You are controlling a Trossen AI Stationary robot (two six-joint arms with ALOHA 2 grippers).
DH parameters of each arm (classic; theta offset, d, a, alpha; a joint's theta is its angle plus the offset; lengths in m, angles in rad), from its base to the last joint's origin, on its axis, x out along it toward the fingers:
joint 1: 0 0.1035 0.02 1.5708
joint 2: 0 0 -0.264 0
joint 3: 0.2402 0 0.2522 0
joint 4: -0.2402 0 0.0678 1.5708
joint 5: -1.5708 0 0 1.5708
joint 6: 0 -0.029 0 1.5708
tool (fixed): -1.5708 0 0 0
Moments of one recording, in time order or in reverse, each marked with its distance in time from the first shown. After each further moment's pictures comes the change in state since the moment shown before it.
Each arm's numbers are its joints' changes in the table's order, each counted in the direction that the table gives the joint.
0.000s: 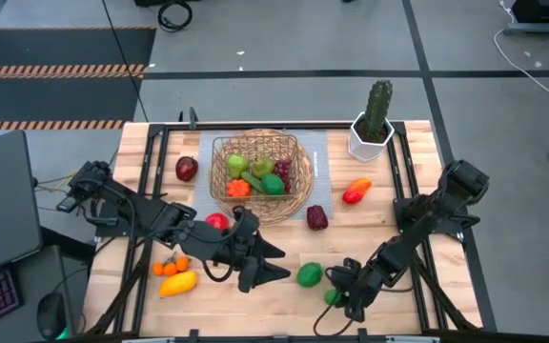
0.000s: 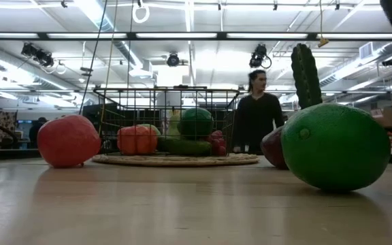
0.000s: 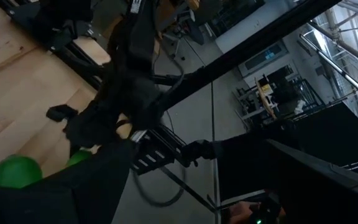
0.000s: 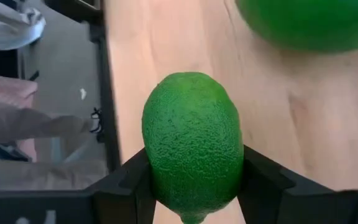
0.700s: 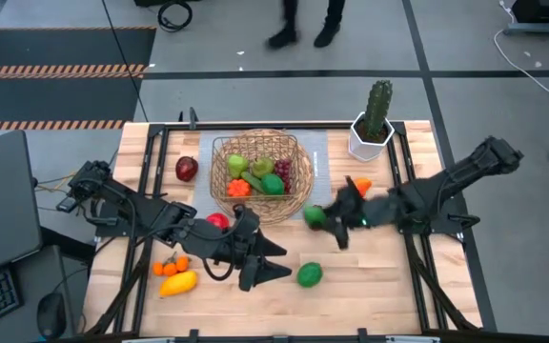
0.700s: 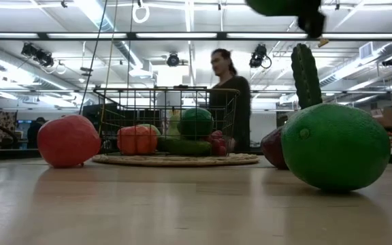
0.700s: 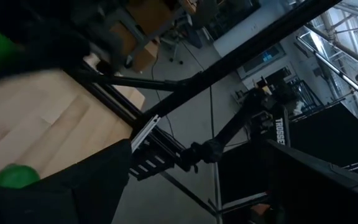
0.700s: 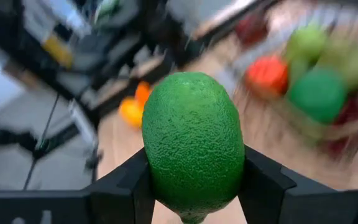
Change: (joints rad) left arm 0.006 0.000 -0.001 0.021 -0.003 -0.026; right arm -0.377 0.518 0.001 0.000 0.340 0.308
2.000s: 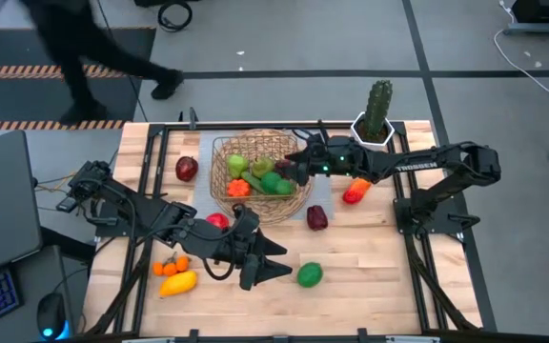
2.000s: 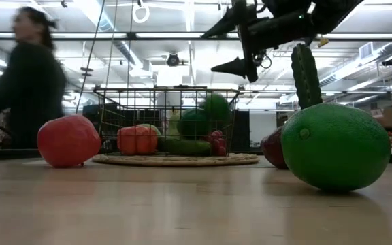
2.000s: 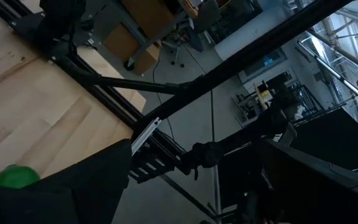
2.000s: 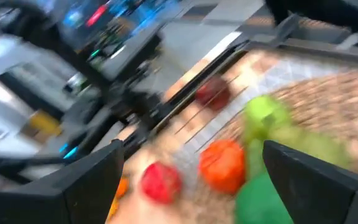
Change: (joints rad) left arm 0.000 0.000 0.000 0.000 -0.016 0.011; right arm -0.613 -0.282 0.001 0.498 -0.452 0.086
